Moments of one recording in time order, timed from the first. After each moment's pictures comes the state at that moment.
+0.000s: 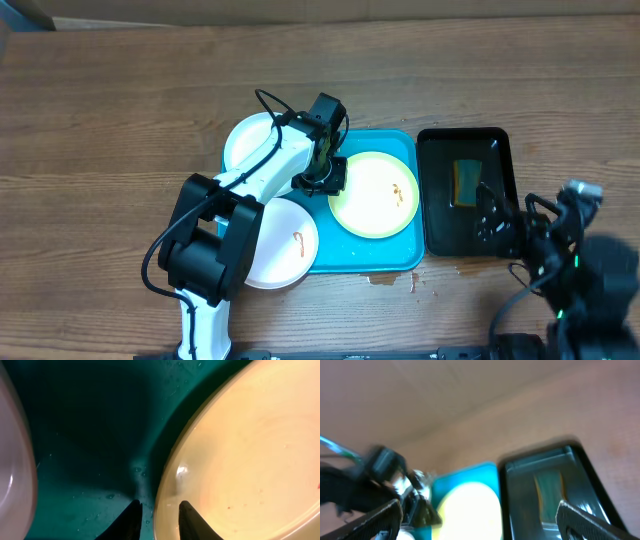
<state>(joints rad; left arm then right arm) -0.48 2.06 1.46 -0.87 0.20 -0.39 -0.01 0.53 0.74 -0.66 -0.21 0.43</state>
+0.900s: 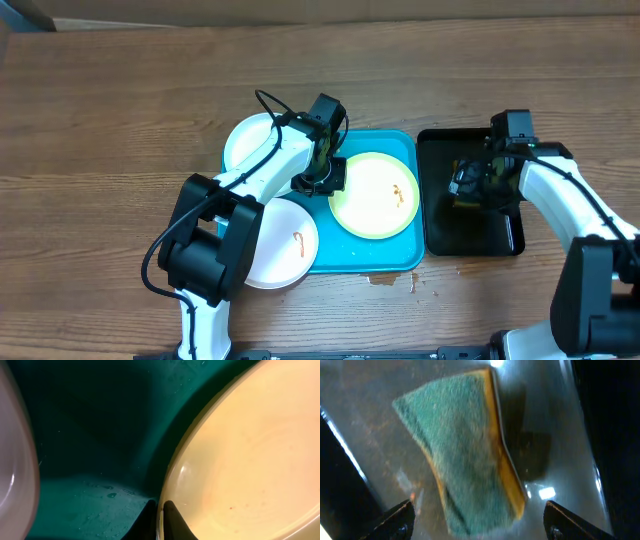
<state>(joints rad) -0.48 2.06 1.46 -0.88 0.20 -0.39 -0.01 1.69 1.03 -0.74 -0.06 0.38</state>
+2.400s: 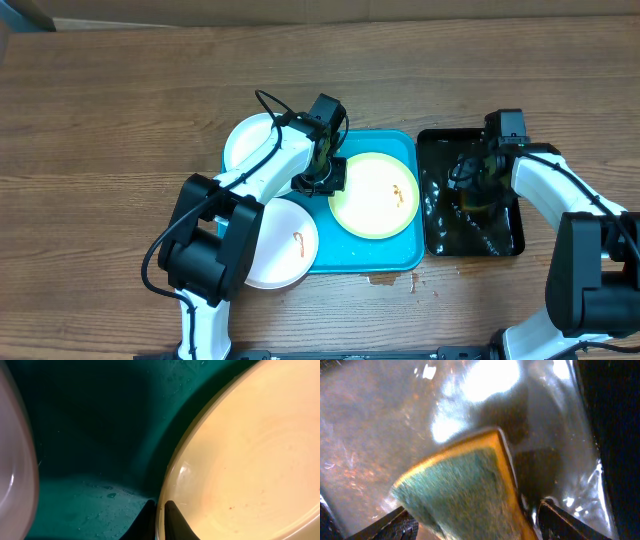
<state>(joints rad) -0.48 2.06 1.46 -0.88 0.20 -0.39 0.00 1.77 1.01 -0.58 -0.02 0.36</state>
